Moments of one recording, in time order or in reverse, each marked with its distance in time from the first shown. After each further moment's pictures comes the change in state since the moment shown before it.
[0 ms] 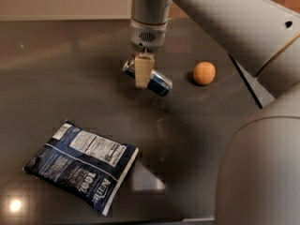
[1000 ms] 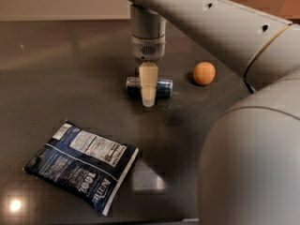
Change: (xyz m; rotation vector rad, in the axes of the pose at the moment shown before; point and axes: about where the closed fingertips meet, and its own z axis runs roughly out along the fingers) arm 0.022 -0.006 0.036 -0.044 0.122 -0.014
